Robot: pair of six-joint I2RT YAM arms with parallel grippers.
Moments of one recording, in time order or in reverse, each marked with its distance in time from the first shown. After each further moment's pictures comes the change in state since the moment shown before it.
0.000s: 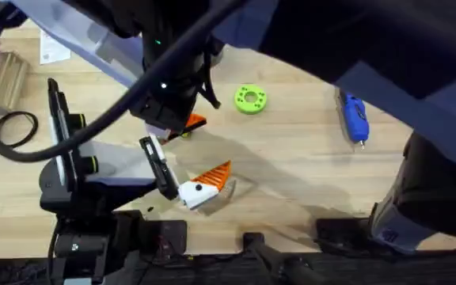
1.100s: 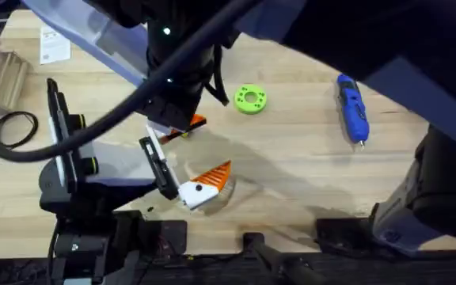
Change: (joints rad) left arm 0.000 -0.001 0.000 0.000 -0.002 0.007; right arm 0.000 -0.039 -0.001 -0.015 0.010 0.000
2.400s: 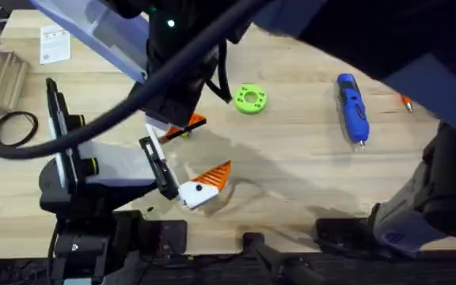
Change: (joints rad) left arm 0.000 0.000 0.000 0.000 -0.001 0.008; right arm 0.000 -0.025 -0.003 0.020 0.004 0.013
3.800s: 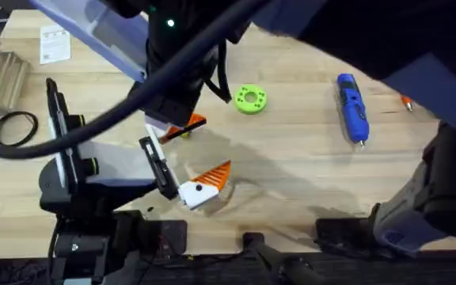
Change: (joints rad) left arm 0.000 0.000 0.000 0.000 0.000 0.000; right arm 0.000 0.000 0.000 0.004 0.000 0.000
